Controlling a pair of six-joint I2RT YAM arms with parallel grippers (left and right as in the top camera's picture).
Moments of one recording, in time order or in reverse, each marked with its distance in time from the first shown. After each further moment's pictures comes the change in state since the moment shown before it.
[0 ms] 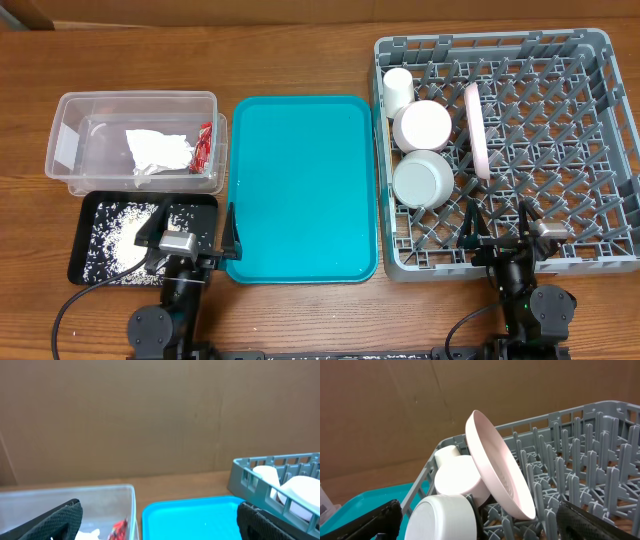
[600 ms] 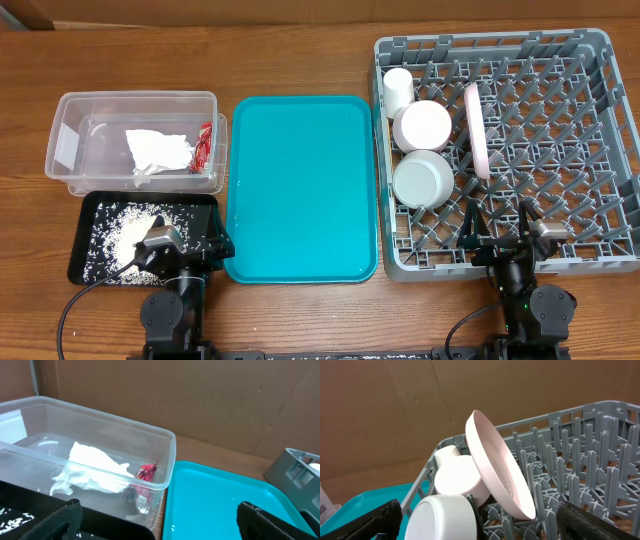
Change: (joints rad) left arm 0.000 -0.033 -0.072 -0.175 -0.240 -0.228; right arm 0.000 0.000 0.000 0.000 0.000 0.000
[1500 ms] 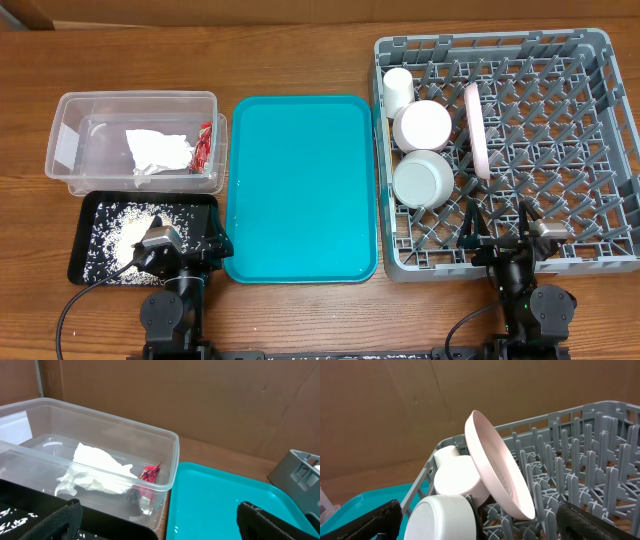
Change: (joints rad) left arm 0.000 0.000 0.000 0.002 -0.014 0.004; right arm 0.000 0.000 0.000 0.000 0.005 0.000
